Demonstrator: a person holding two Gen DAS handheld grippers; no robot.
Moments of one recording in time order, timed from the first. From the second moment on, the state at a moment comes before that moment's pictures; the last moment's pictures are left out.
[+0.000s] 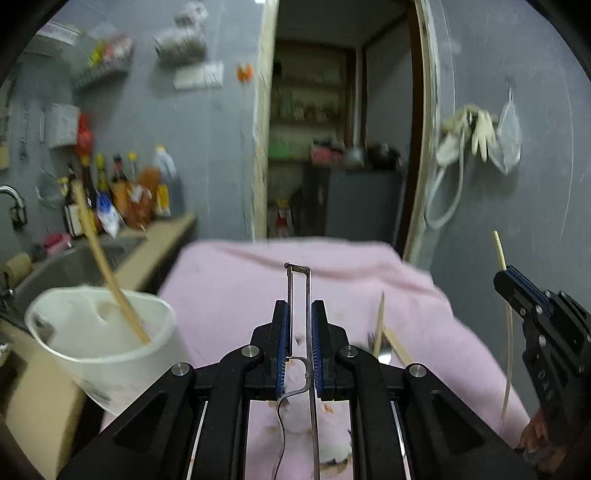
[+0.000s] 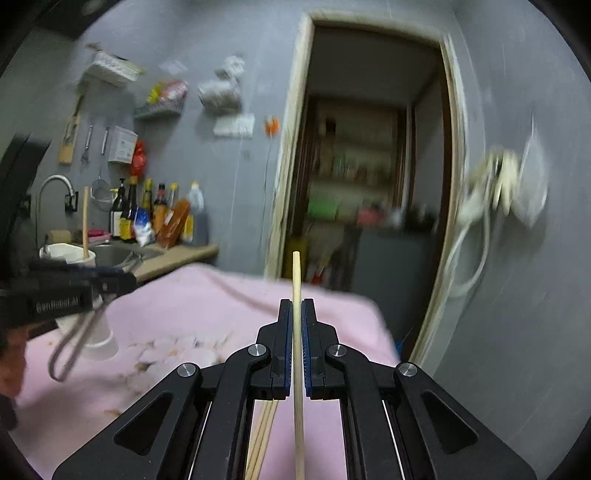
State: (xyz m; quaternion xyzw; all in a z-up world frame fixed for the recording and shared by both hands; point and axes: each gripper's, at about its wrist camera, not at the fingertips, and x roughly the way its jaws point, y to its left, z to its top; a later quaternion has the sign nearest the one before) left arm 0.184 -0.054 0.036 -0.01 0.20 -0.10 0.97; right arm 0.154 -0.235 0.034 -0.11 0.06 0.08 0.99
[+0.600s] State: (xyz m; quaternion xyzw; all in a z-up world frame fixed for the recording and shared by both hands) left arm 0.160 0.074 0.122 -0.07 0.07 0.00 1.00; right arm 0.142 -0.111 0.106 -0.06 -0.12 0.18 0.97
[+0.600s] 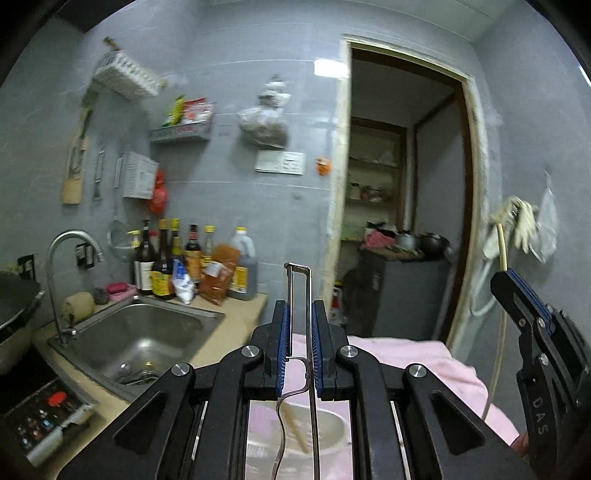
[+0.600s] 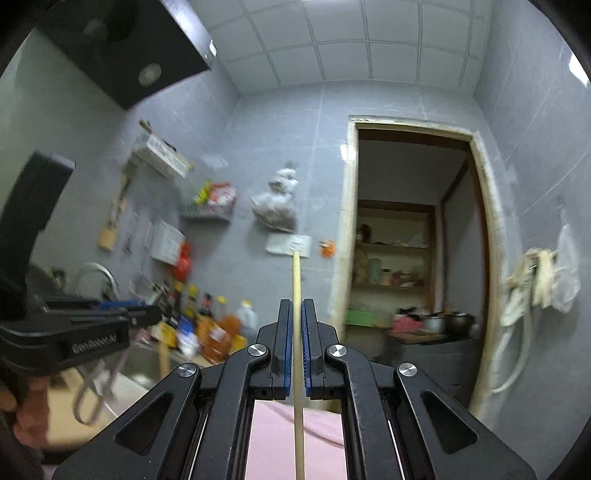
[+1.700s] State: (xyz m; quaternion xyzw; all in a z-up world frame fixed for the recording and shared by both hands) left arm 0.231 0.208 0.084 -0.23 0.09 0.08 0.97; right arm 0.228 -0.036 0.089 0.05 -0.06 0.35 0.93
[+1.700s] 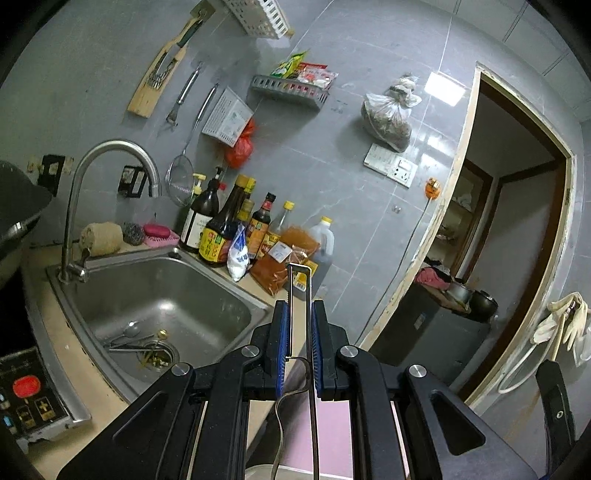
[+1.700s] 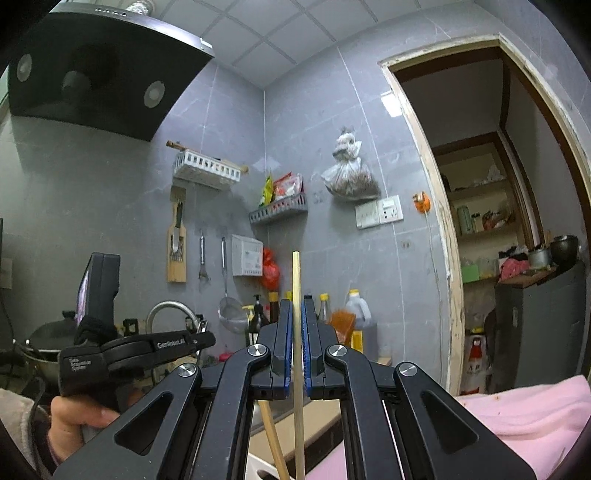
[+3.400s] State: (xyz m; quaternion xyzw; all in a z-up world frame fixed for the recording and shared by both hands) left arm 0.159 0.024 0.126 -0.09 0.10 -0.11 0.98; right arm 0.130 -0.235 0.152 -0.01 -0.04 0.18 0.98
